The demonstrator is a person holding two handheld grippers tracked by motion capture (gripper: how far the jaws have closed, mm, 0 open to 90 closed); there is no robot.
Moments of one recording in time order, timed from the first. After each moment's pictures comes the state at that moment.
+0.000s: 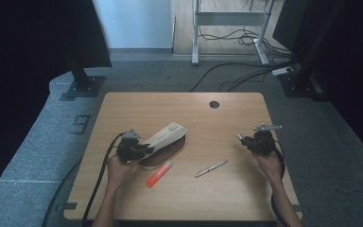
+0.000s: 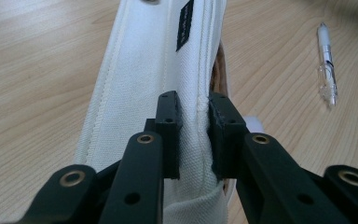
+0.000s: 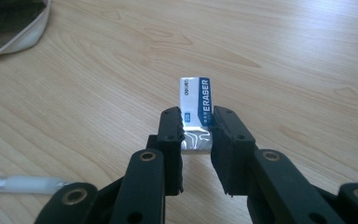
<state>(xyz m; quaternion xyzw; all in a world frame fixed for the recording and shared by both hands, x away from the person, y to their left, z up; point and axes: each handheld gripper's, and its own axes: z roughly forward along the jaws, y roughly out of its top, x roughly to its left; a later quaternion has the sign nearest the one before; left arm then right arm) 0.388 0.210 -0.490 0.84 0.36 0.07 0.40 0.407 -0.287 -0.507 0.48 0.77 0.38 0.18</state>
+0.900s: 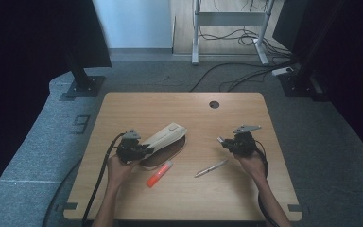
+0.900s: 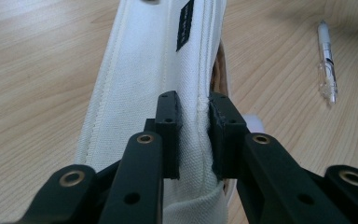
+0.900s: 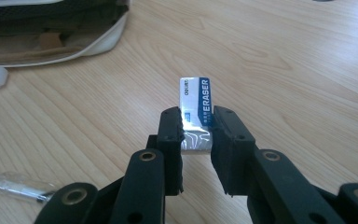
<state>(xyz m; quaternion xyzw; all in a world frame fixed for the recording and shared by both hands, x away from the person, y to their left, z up) 0.386 0.209 -0.490 0.84 0.36 0.07 0.40 0.407 -0.224 -0.507 0.41 0.81 0.39 0.14</state>
